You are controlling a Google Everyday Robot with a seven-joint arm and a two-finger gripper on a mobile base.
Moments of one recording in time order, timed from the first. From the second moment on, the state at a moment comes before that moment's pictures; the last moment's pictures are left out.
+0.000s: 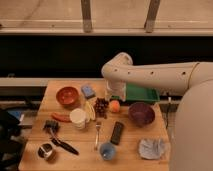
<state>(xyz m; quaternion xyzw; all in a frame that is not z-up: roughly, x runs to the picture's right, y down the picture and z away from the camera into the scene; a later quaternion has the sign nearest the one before) 0.070 0.050 0.771 -0.17 0.20 0.71 0.65</state>
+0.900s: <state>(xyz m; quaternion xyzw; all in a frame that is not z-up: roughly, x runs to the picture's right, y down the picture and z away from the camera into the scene) 0.066 0.103 0.841 -0.22 0.26 0.69 0.64</state>
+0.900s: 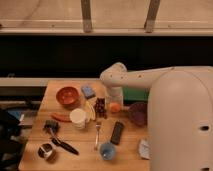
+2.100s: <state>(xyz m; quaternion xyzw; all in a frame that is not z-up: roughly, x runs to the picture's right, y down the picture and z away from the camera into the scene) 0.078 0.113 0.894 -0.24 0.25 0.69 0.64</state>
